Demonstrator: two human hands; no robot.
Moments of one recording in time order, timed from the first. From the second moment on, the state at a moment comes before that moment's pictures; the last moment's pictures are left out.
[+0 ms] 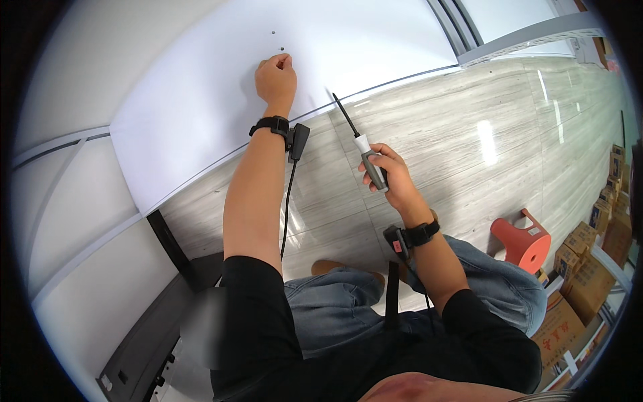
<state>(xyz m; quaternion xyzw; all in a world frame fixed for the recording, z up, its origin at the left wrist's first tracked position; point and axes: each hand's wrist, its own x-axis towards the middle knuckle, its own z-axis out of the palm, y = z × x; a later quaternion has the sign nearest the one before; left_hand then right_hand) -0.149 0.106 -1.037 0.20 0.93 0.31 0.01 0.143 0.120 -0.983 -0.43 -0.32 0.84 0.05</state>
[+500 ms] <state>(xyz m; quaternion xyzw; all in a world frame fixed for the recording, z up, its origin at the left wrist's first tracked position) -0.161 0.117 -1.038 0.17 0.94 0.30 -0.05 0.150 0.118 -0.995 -0.44 -0.30 0.84 0.06</state>
